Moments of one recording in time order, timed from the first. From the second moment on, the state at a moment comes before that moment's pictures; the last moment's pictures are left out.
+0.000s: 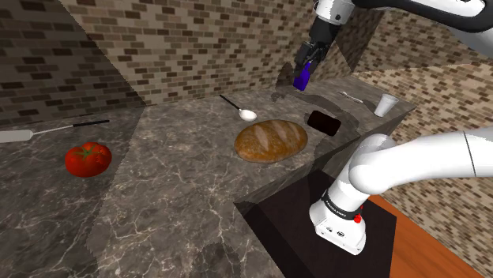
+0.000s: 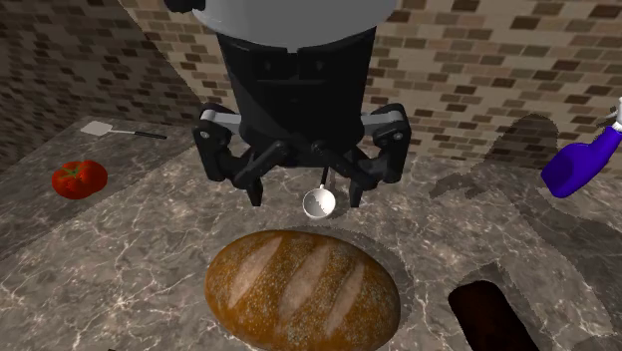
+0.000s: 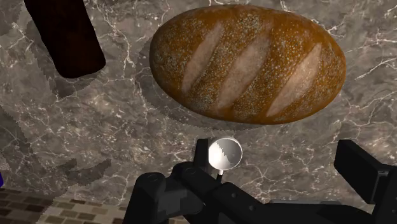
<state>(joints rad) 0.00 -0.80 -0.05 -2.27 -0.05 1.57 0.06</state>
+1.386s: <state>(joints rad) -0.01 -0.22 -0.15 -2.22 0.02 2.12 0.05</state>
